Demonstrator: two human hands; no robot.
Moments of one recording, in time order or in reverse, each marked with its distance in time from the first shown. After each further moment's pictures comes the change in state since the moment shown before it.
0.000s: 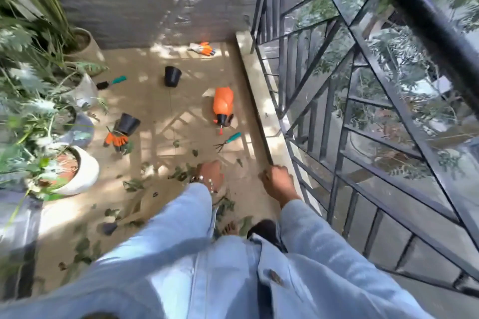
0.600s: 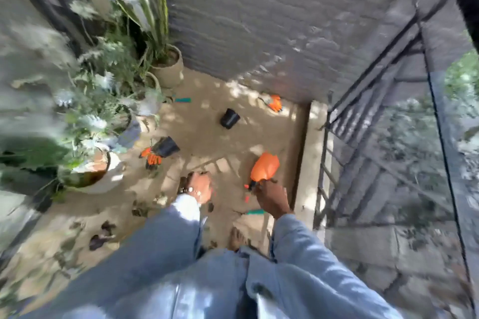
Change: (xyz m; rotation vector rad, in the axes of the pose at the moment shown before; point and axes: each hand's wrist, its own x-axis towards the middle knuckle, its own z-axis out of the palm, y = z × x) left_hand 0.225 -0.041 -0.181 -0.263 0.183 -0.439; right_hand 0.328 -0.165 -0.125 -0.144 -0.125 -0.428
